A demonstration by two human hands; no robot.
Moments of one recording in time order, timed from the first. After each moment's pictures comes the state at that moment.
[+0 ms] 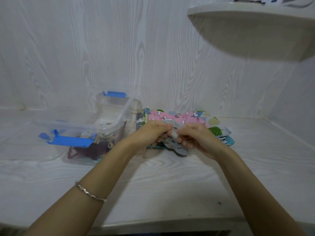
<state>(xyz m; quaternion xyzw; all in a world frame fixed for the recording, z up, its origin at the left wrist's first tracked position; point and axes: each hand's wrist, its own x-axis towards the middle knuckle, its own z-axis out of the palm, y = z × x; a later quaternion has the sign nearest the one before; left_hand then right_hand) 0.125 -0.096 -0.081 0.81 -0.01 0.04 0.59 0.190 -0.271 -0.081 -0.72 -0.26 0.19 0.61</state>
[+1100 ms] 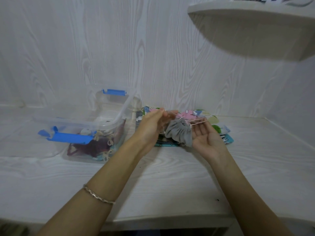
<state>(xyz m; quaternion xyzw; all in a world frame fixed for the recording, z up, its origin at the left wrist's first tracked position) 0.126 -0.117 -0.076 0.59 -0.01 0.14 0.80 0.204 -0.274 -0.103 -0.24 0.02 0.23 0.94</state>
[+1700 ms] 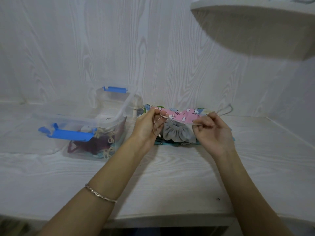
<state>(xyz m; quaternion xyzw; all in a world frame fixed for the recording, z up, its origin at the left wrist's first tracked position) 0.127 -0.113 -0.081 0.43 0.09 0.16 0.88 0.204 -0.285 -0.093 -0.16 -0.07 0.26 0.95</state>
